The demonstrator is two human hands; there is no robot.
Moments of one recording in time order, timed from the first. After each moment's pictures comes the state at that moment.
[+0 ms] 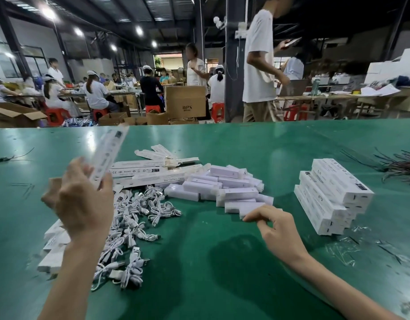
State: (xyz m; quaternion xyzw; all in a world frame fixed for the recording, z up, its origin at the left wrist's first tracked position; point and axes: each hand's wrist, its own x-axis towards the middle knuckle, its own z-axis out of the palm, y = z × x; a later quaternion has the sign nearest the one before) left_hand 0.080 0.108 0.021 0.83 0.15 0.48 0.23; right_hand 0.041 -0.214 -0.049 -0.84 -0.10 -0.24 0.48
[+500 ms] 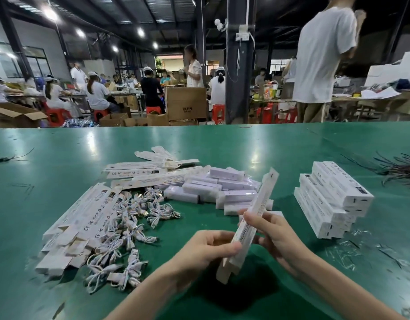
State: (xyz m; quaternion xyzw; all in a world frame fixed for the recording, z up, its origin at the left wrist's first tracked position) left_hand 0.037 -0.022 -0.039 0.67 -0.17 -0.26 0.67; right_hand 0.037 -0.208 -0.037 -0.64 -0.03 0.01 0.77
